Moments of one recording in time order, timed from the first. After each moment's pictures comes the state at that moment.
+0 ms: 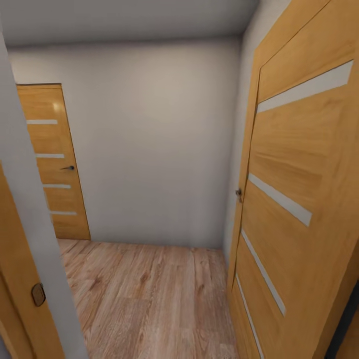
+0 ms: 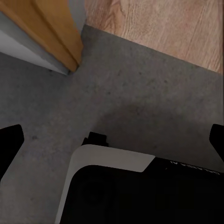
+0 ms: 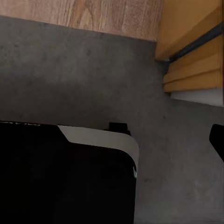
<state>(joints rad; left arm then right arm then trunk) -0.18 0.02 -0.13 -0.01 0.38 -0.13 0.01 -0.13 0.01 0.59 0.03 -0.51 -0.20 0.00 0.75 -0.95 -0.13</state>
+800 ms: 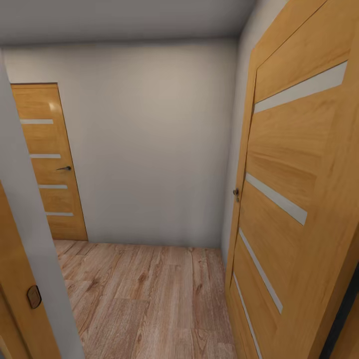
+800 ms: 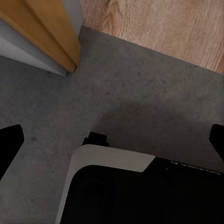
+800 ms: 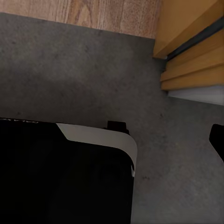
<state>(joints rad) -0.18 0.02 -0.13 -0.01 0.38 -0.13 0.01 -0.13 0.01 0.60 0.03 -0.50 -0.19 0.00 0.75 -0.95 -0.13</state>
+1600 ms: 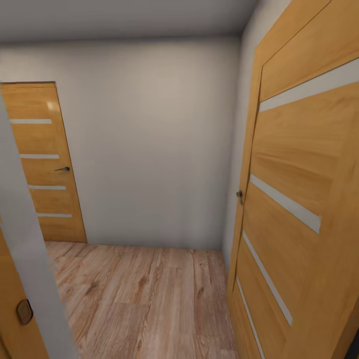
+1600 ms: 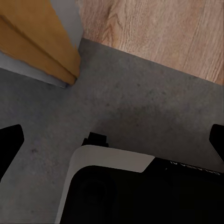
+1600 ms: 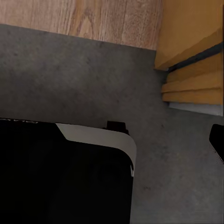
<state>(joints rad) -0.18 0.02 -0.13 -0.01 0.38 -0.13 0.01 -0.13 0.00 0.60 0.03 -0.50 -0.19 0.00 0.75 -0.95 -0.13</state>
